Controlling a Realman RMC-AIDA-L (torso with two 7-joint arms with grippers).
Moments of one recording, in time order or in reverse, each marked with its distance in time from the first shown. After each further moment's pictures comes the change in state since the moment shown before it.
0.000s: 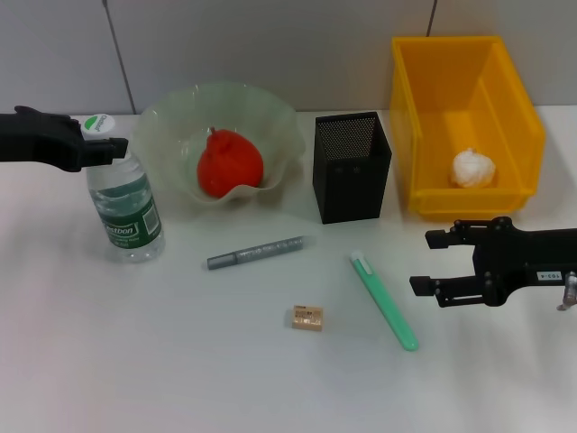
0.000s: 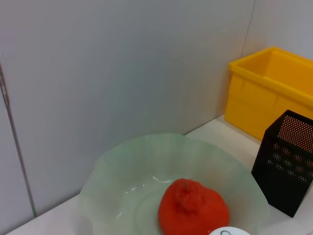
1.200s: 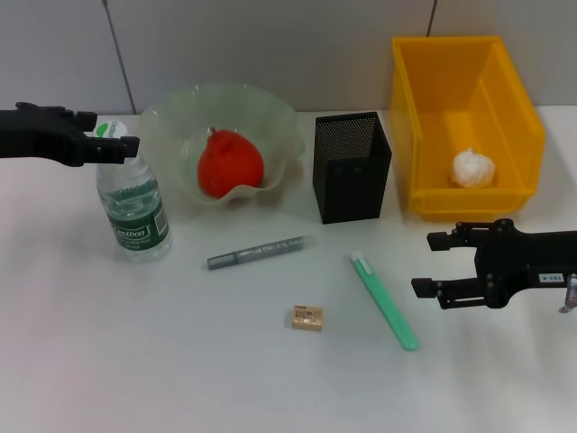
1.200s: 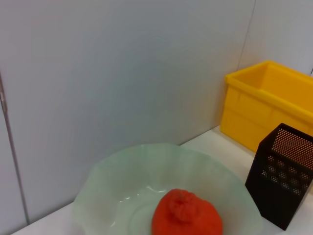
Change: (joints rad) left arm 0.004 -0.007 -0.015 0.007 -0.027 0.012 -0.010; right arm -0.004 -0.002 0.000 0.002 0.000 -0.001 0.001
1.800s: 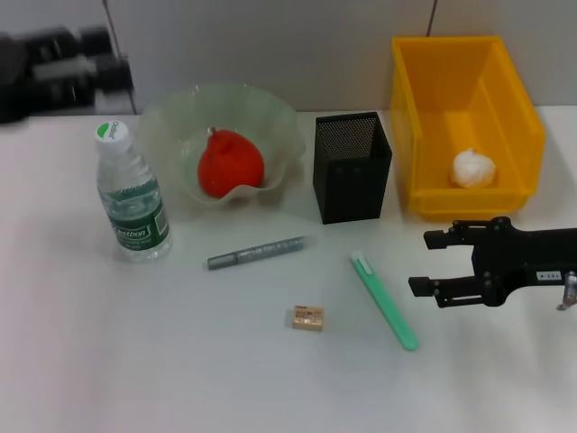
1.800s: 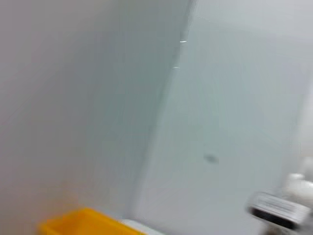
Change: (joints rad) left arm 0.045 0.079 -0.175 -0.095 -0.559 0.478 0.108; right arm 0.008 0.000 -0.001 0.000 0.000 -0.007 0.000
